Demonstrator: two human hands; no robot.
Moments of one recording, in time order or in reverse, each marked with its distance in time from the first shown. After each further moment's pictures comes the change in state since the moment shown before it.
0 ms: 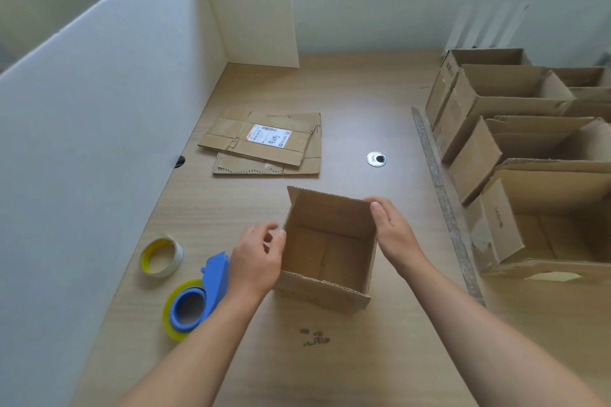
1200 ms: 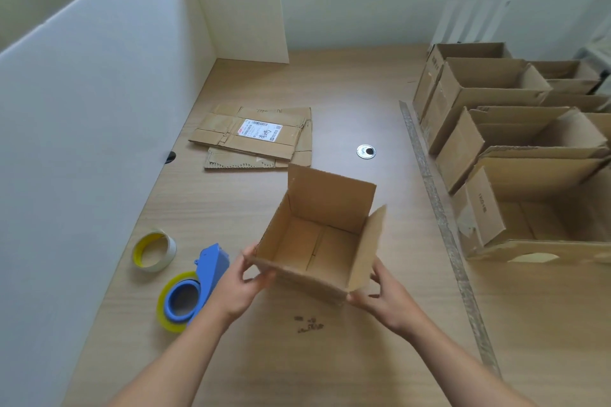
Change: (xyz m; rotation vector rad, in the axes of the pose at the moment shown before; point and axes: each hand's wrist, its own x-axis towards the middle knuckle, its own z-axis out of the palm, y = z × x) left_hand -0.035 -0.060 -0.012 -0.402 -0.456 -0.190; right_hand -0.102 0.063 -0.005 -0.118 -0.300 0.097
